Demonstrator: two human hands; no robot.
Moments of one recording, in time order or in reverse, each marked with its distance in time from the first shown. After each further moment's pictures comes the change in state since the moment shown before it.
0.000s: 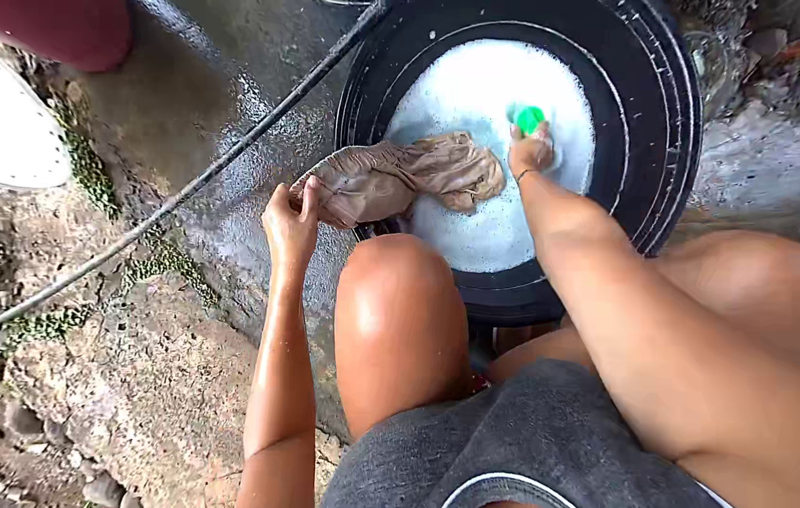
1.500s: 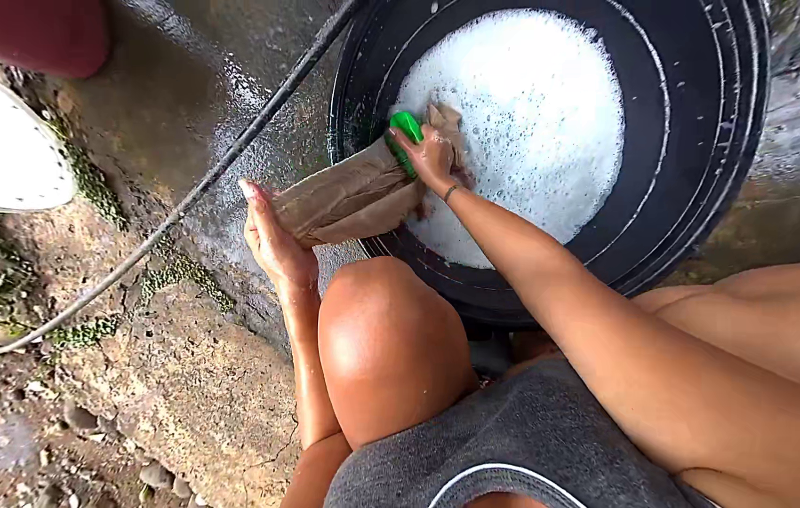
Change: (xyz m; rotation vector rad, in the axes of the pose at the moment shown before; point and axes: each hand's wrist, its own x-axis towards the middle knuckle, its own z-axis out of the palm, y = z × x) left_hand -0.009 0.035 0.007 -0.935 0.209 0.093; right_hand -0.102 -0.108 0.100 0.273 -0.306 -0.366
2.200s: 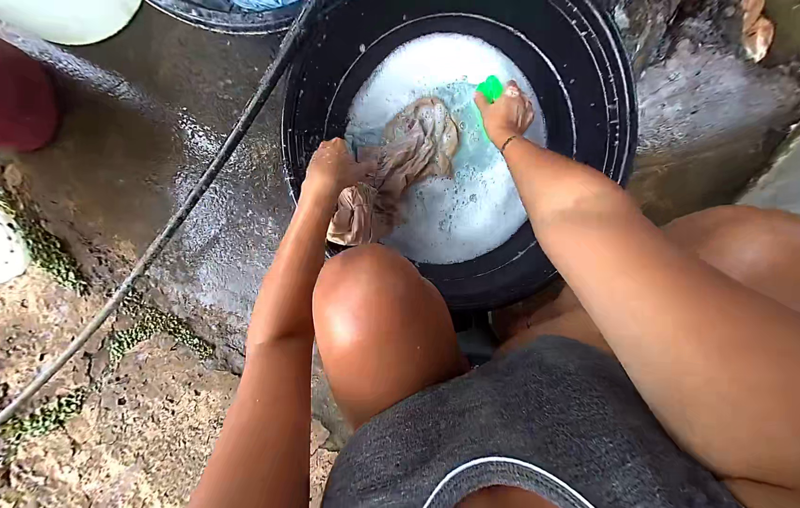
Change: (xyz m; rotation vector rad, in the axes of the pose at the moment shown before) left_hand 0.082 -0.049 0.133 1.405 -0.976 -0.097; right_hand 0.020 0.083 -0.211 -0.305 0.329 0.371
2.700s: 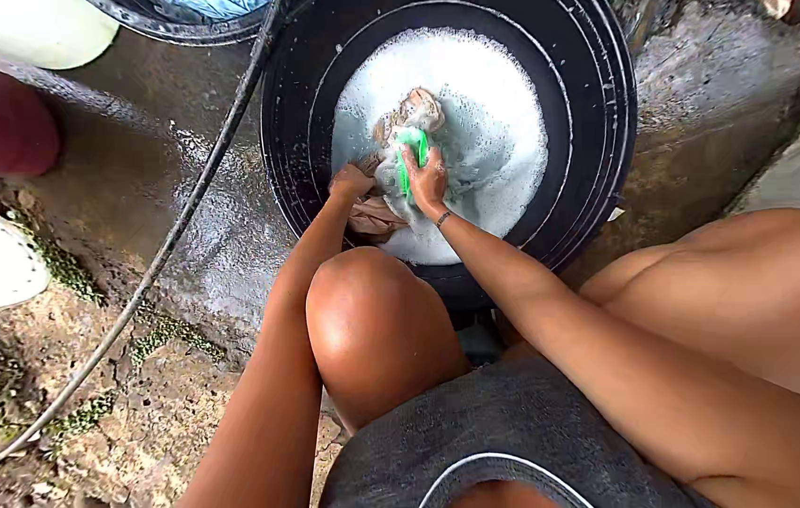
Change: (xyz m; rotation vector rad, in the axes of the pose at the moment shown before) left_hand 0.067 0.007 0.085 -0.088 -0.156 -0.232; right_hand -0.126 -0.023 0.105 0.497 -0.010 -0.014
